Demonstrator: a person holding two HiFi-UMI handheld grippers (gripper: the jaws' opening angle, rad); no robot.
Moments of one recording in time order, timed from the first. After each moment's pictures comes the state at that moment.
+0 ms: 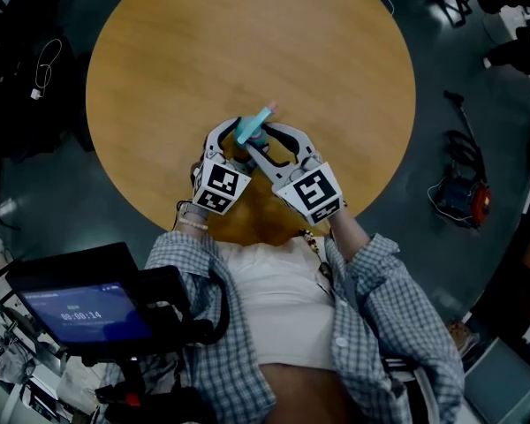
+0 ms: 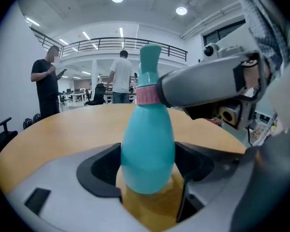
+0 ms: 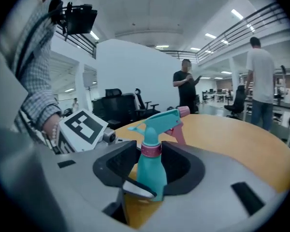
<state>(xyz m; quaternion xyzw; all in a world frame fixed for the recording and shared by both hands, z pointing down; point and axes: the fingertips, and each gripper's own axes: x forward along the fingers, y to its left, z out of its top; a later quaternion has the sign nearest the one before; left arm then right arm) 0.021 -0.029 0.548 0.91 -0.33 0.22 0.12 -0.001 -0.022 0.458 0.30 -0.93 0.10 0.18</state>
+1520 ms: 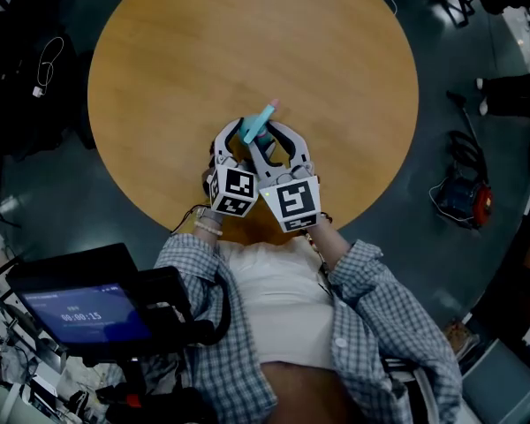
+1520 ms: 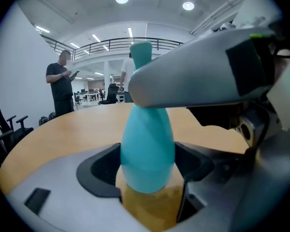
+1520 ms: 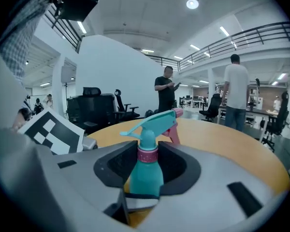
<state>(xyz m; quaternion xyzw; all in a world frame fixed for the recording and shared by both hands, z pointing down) 0.025 -0.033 0.550 0.87 -0.41 0.23 0.14 0.003 -0.037 0.456 0.44 -0.88 0.08 0.17</state>
